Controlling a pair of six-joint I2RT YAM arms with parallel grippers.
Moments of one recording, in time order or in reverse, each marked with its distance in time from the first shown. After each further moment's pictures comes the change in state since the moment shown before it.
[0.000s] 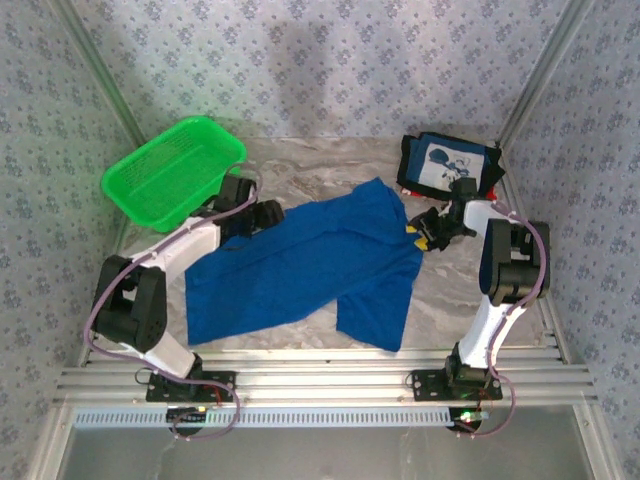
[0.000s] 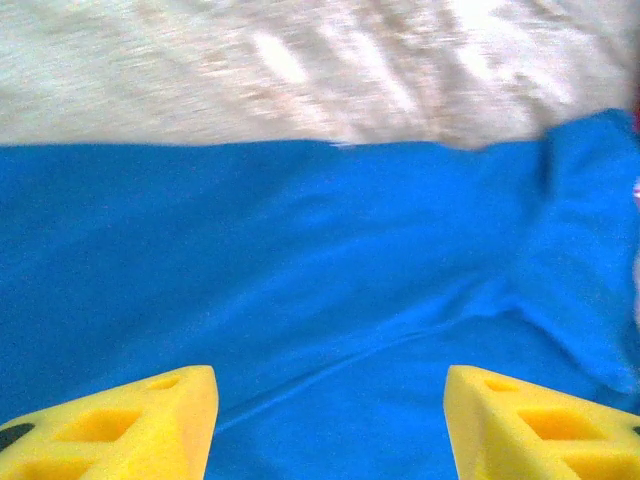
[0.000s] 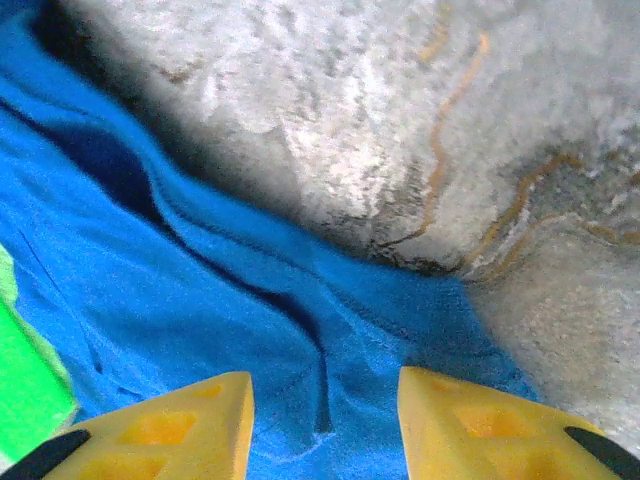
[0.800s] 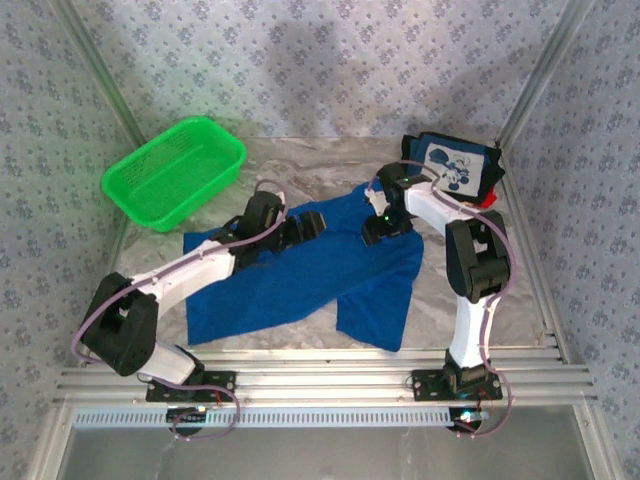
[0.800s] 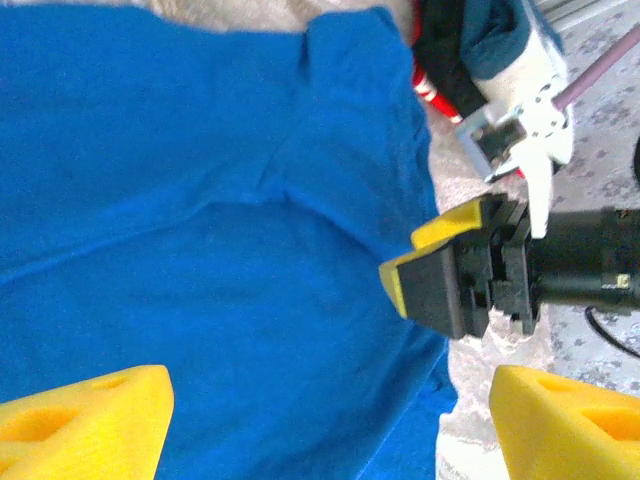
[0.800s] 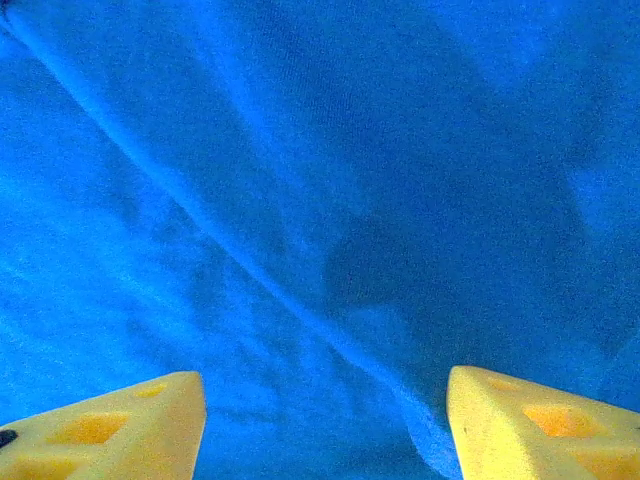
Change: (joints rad) left arm -0.243 -0.120 -0.133 0.199 0.024 -0.182; right arm 0.407 0.106 0.281 -0.264 0.404 -0.817
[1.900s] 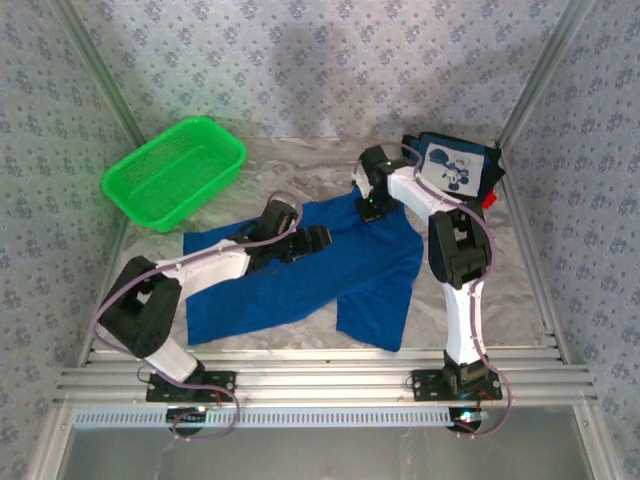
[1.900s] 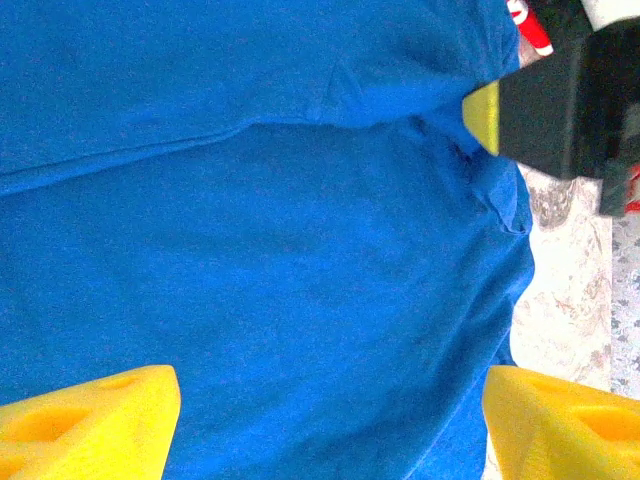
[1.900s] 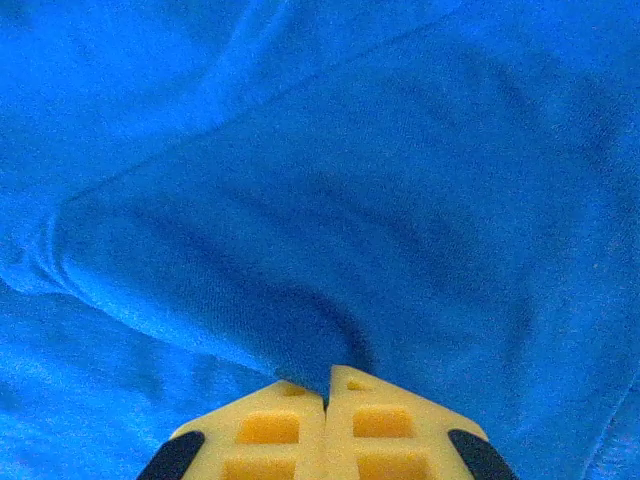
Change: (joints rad) left arm -0.042 0.132 0.008 0.002 0.013 -0.027; right arm 0.030 0.181 0.326 -0.096 0.053 0.054
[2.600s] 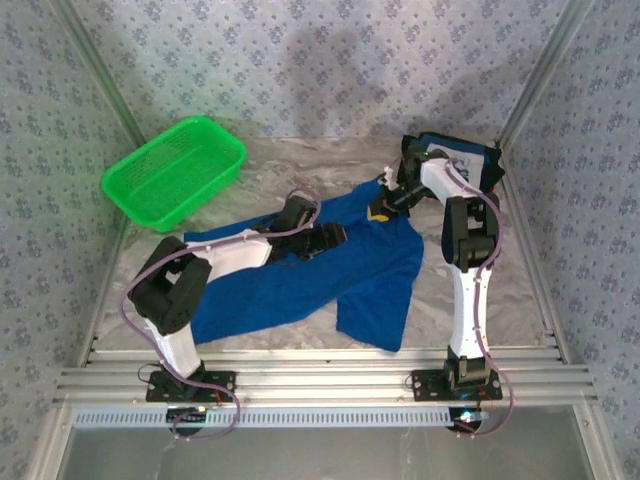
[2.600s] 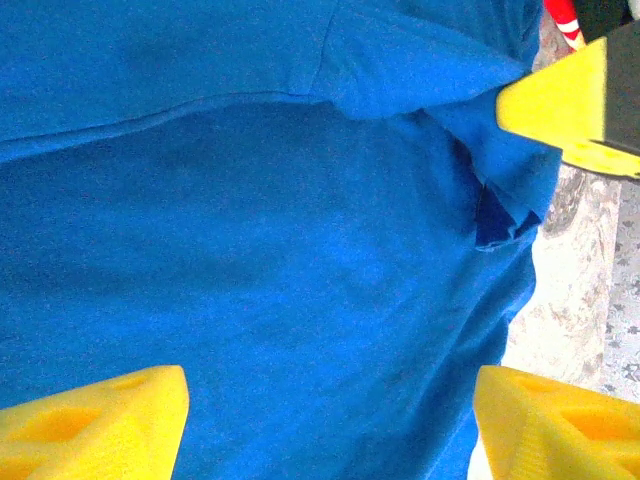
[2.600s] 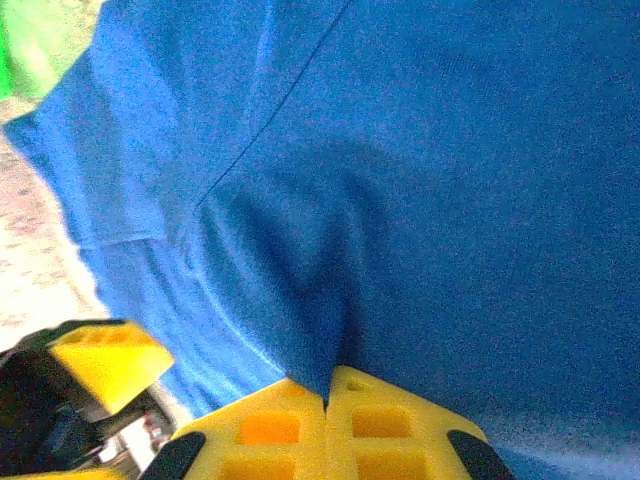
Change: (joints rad) left arm -0.034 0.194 0.148 0.008 0.032 -0.073; right arm -0.233 0.150 0.097 -0.175 -0.719 0.127
